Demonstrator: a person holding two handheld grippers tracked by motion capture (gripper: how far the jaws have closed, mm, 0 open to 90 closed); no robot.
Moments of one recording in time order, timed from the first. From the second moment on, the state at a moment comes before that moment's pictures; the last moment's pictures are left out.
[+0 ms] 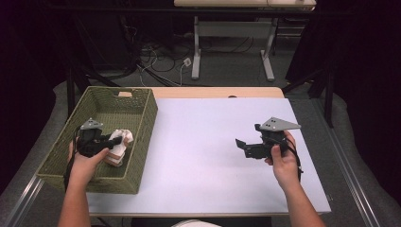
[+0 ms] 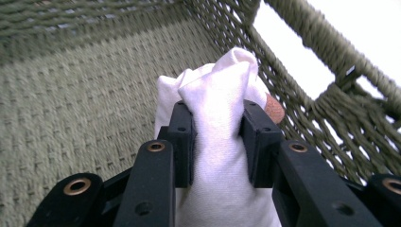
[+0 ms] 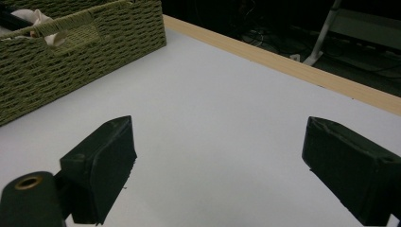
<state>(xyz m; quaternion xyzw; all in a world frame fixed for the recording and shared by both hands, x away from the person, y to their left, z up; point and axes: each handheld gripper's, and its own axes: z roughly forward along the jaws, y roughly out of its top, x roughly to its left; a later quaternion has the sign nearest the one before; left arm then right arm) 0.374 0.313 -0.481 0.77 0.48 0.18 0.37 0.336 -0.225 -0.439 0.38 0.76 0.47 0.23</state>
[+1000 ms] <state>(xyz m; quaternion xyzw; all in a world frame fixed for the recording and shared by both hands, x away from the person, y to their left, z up) 0.347 0.320 -0.440 0.68 0.48 0.26 0.49 0.336 -0.224 -0.439 0.38 0.76 0.47 0.23</state>
